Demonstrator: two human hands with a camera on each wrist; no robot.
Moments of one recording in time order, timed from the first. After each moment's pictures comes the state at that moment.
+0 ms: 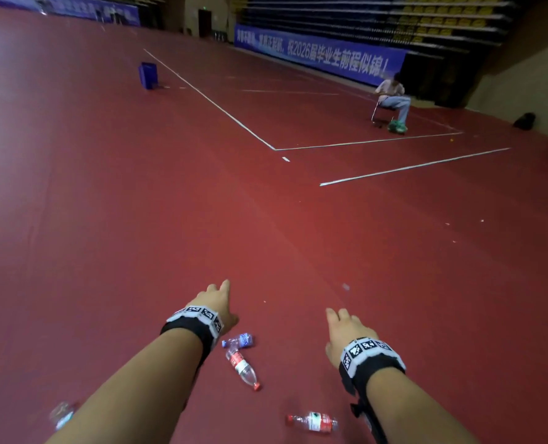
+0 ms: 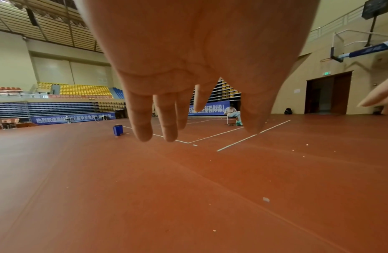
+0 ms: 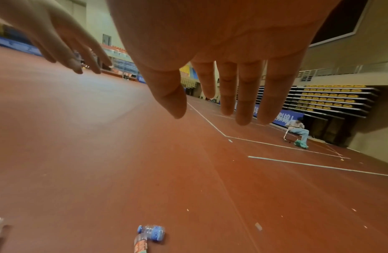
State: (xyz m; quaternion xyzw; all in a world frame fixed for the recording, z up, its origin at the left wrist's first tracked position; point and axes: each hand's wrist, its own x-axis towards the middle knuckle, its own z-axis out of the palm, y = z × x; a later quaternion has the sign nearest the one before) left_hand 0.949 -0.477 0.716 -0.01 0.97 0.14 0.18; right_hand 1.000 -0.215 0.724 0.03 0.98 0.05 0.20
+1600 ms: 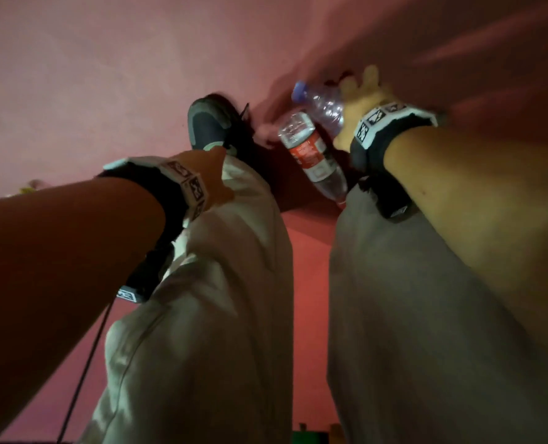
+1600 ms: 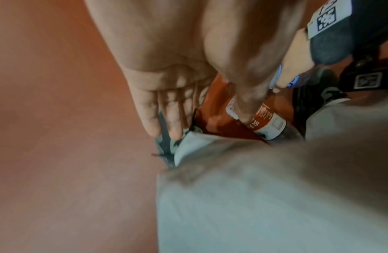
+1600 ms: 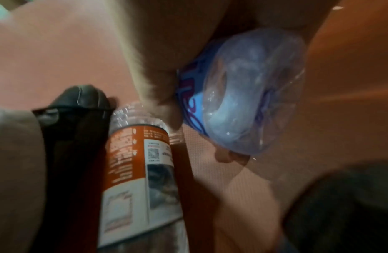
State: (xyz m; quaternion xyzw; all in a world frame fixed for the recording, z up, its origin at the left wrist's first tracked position) left_hand 0.576 -0.554 0.019 -0.07 0.73 0.02 0.67; right_hand 0.515 -0.318 -0.065 -0.09 0.82 -0.01 0.57
